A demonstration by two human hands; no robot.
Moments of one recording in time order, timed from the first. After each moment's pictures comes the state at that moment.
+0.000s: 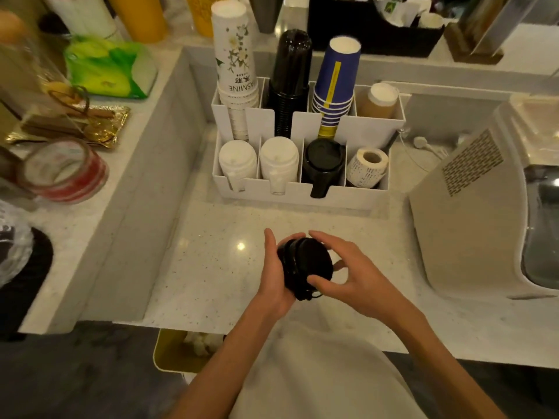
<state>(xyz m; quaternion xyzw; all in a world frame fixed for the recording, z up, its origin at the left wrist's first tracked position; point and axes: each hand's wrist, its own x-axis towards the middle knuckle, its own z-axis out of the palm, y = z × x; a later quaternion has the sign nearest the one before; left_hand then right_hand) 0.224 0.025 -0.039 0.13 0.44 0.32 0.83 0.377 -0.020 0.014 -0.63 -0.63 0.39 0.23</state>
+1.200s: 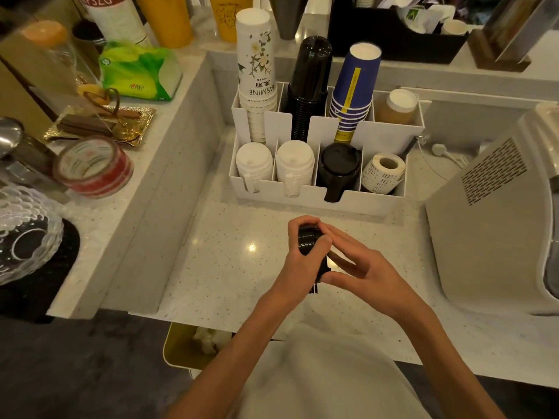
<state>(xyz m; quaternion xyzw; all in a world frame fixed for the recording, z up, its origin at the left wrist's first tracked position) 0.228 0.023 0.008 0.47 0.43 0.39 0.66 0.378 -0.013 0.025 -0.52 -0.59 0.52 0.33</state>
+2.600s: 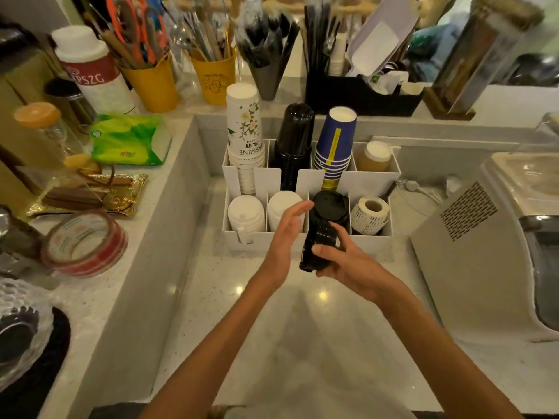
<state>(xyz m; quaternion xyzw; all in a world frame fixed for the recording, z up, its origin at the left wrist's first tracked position) 0.217 0.151 0.011 0.63 0.32 0.40 0.59 0.368 0.092 0.034 -0.56 -0.30 0.66 0.41</state>
